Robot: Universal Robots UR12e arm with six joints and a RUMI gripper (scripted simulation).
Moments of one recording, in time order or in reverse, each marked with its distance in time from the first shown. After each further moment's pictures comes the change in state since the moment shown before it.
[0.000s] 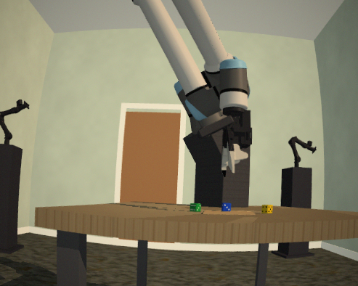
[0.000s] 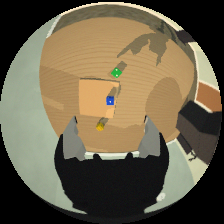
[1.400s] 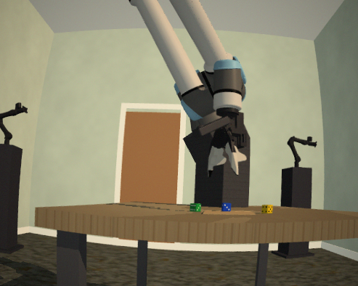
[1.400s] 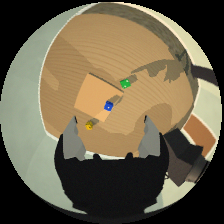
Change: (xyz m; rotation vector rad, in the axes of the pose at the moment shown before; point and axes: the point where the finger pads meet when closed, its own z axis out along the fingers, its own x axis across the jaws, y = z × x) arm -0.003 -0.019 0.003 0.000 0.006 -0.401
